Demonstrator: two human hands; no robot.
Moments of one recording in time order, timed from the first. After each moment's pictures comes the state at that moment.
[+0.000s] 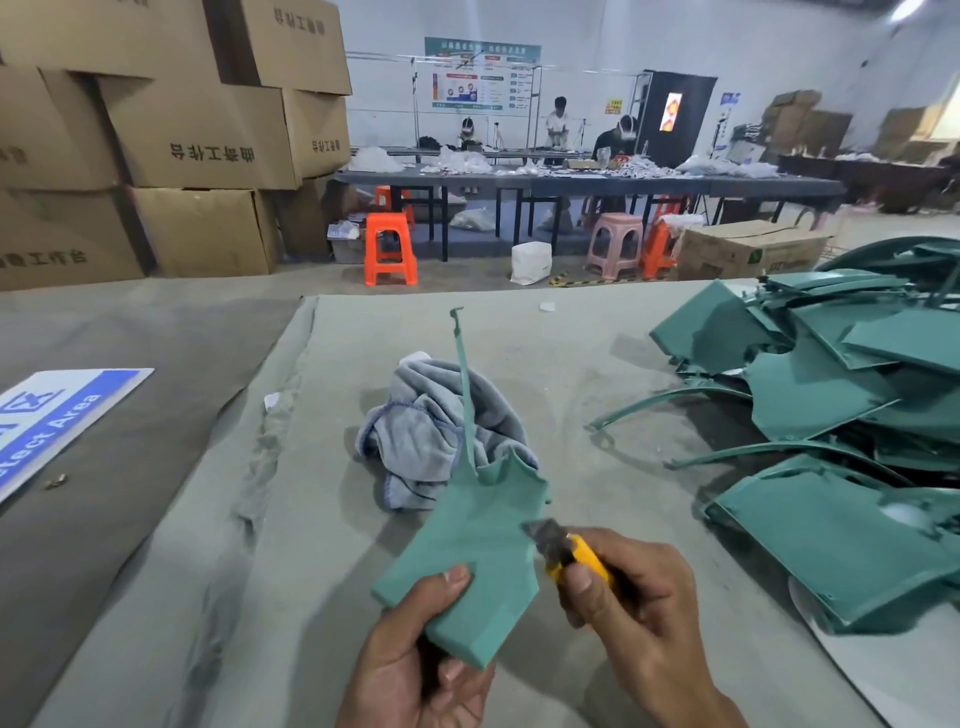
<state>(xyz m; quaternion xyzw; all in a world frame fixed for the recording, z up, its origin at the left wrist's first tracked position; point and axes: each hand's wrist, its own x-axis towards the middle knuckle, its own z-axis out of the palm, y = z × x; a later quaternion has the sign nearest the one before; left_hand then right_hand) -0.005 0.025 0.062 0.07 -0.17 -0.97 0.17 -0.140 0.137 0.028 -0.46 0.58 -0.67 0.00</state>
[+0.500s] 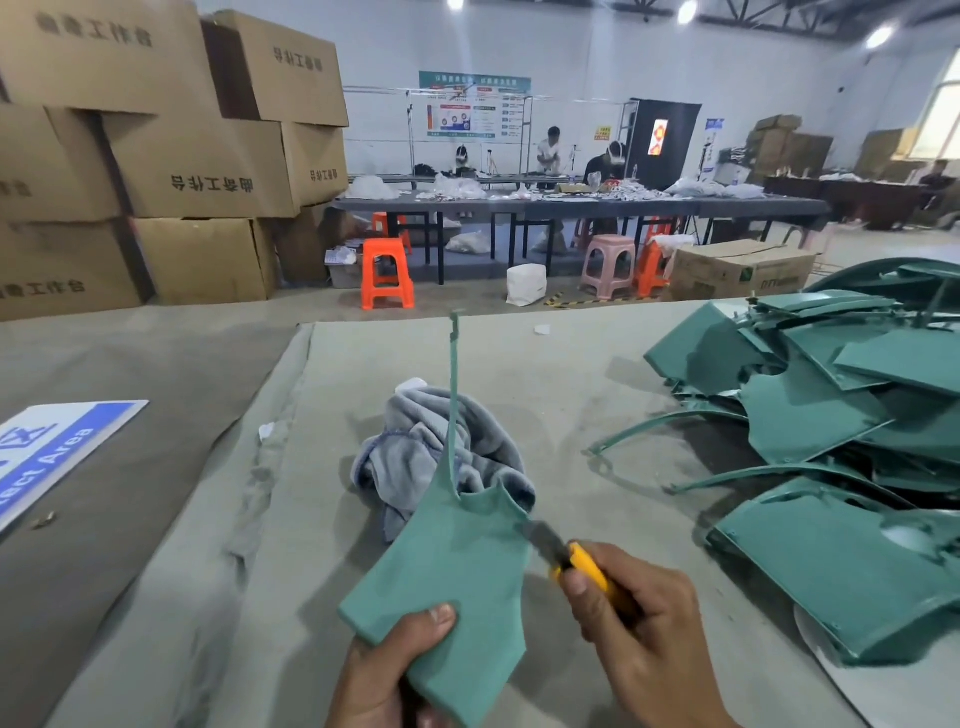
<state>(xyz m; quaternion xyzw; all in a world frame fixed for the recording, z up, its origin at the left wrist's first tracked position) 0.000 0.013 0.059 0.23 -0.36 -0.86 0.27 -0.157 0.139 0.022 -0.44 0.66 -0.60 -0.09</state>
